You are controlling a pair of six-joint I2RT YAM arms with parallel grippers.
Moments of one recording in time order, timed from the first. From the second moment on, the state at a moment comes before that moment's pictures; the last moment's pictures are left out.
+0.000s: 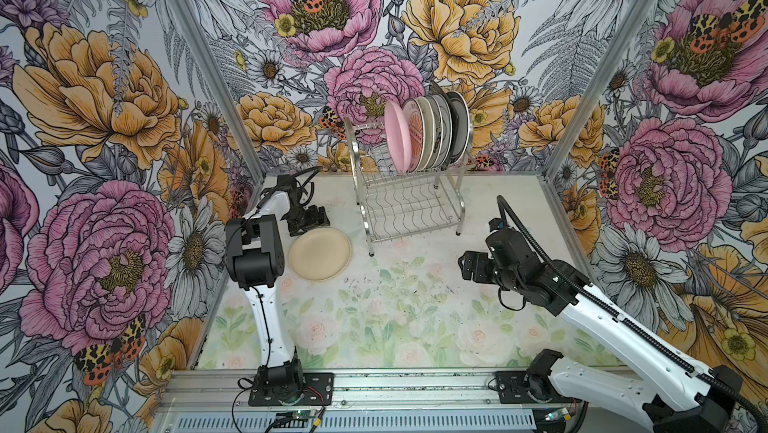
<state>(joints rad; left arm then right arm) 0.11 2.14 1.62 -0.80 0.33 -0.10 0.65 0.99 0.96 -0.82 0.16 0.63</state>
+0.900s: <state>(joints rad) -0.22 1.69 1.06 -0.84 0.41 -0.16 0.63 0.93 0.92 -0.79 0.11 0.59</state>
